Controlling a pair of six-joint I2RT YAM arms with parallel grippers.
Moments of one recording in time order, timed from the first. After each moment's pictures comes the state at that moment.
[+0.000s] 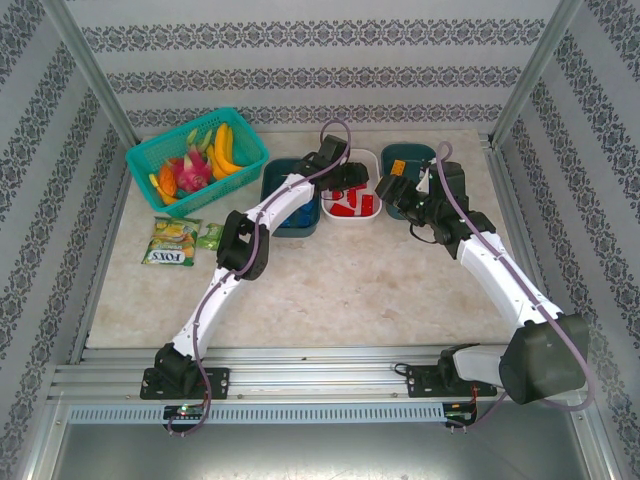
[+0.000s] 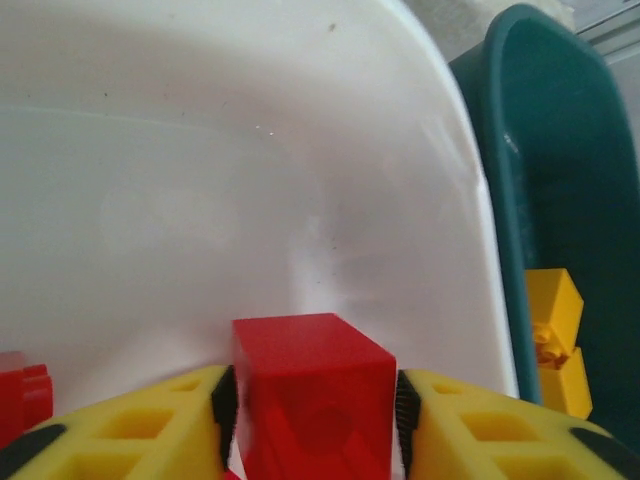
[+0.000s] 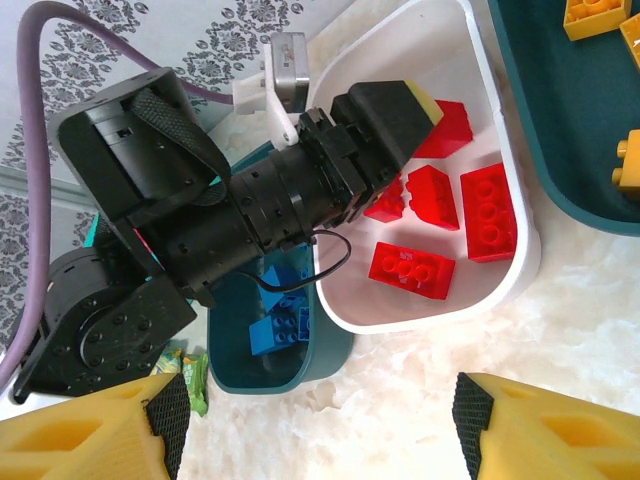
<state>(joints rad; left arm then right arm) -0.52 2.74 2.54 -0.50 0.24 -0.74 0.21 1.27 1.00 -0.30 -0.31 0.81</state>
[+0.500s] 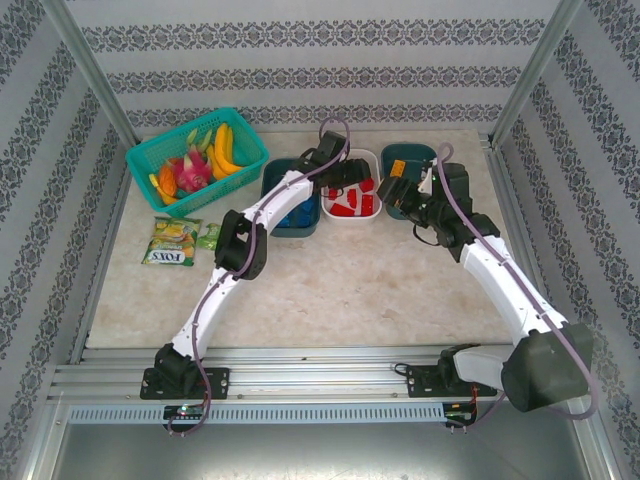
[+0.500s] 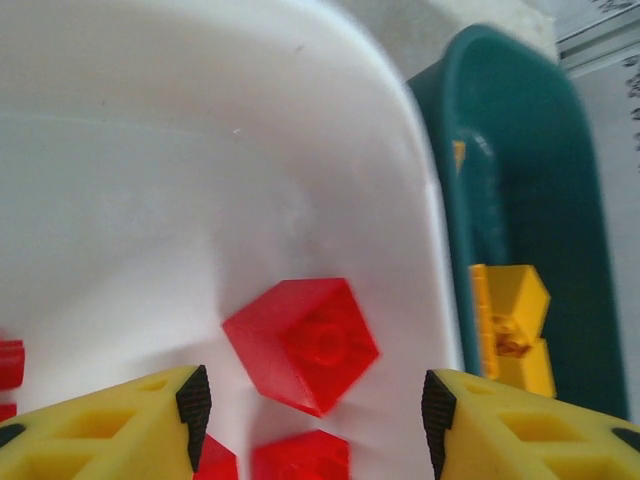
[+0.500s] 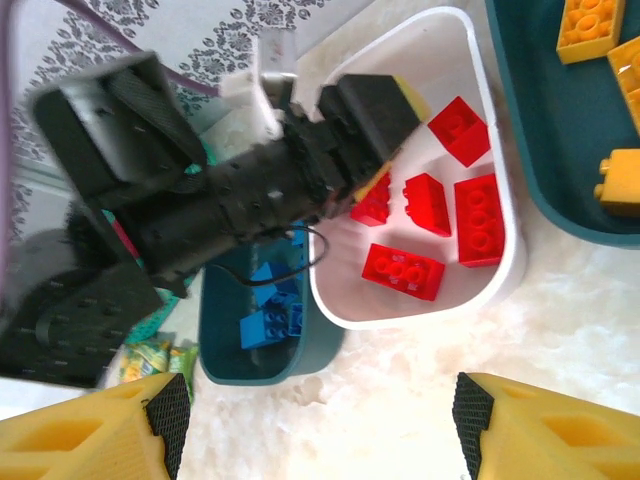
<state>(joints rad) -0.52 2.67 2.54 -0.56 0.24 -0.75 0.21 1.21 1.00 -0.35 -0.29 0.72</state>
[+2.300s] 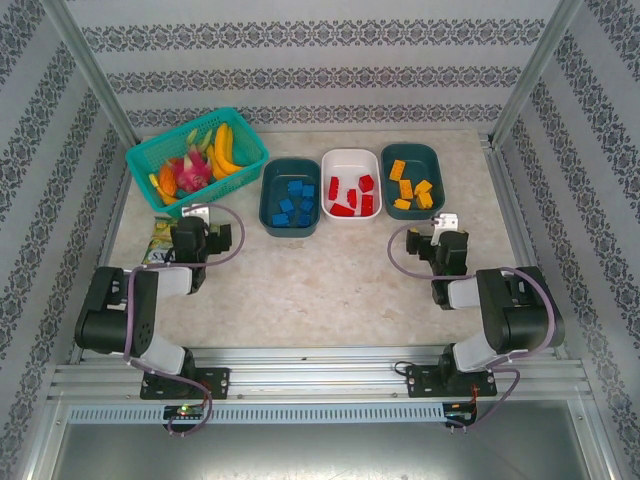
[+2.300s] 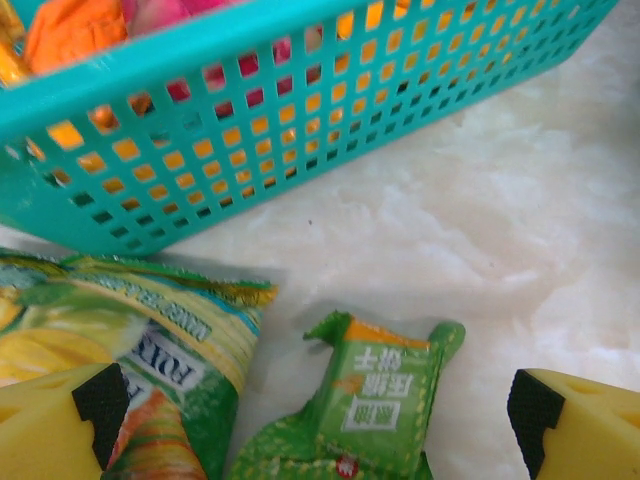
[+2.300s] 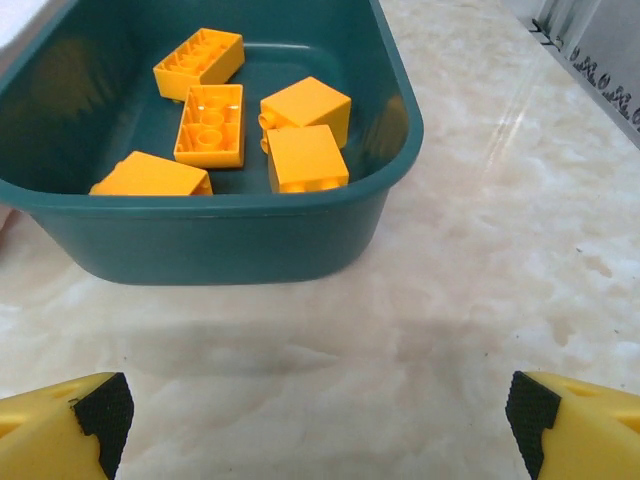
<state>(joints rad) -0.04 1.53 0.45 0.55 -0.19 -0.03 0.03 1.52 0.30 0.81 0.11 0.03</state>
